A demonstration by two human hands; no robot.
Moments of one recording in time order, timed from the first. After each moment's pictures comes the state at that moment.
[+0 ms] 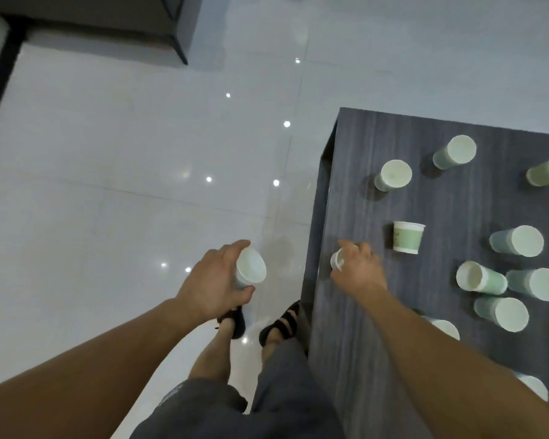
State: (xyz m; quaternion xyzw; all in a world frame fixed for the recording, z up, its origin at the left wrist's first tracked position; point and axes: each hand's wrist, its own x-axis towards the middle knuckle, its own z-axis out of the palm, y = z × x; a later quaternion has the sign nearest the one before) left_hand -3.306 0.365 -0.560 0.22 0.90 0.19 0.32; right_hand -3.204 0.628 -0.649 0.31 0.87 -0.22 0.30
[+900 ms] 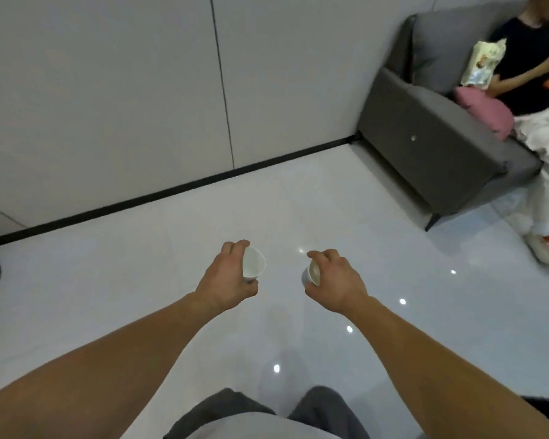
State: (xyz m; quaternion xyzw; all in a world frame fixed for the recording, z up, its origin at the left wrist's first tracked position) left_hand -3.217 -0.152 -0.387 -0.24 0.92 0.32 0.02; right_hand -3.343 0.053 -0.384 -0.30 0.92 -0.11 0.22
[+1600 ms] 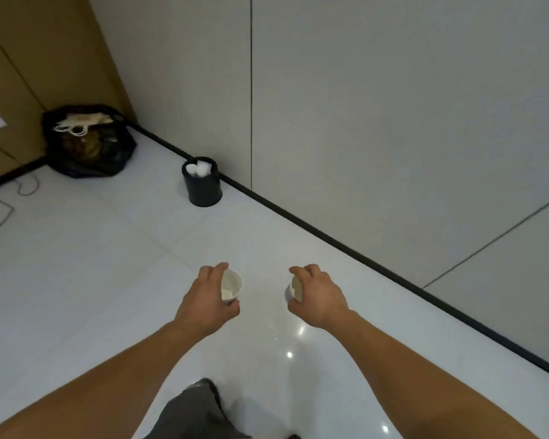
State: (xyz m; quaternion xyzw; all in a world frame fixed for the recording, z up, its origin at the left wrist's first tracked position) left_hand -3.031 -0.392 -0.384 -0.70 0.64 0.27 -0.16; right_hand -3.270 -0.415 -0.374 -0.73 0.64 0.00 0.23
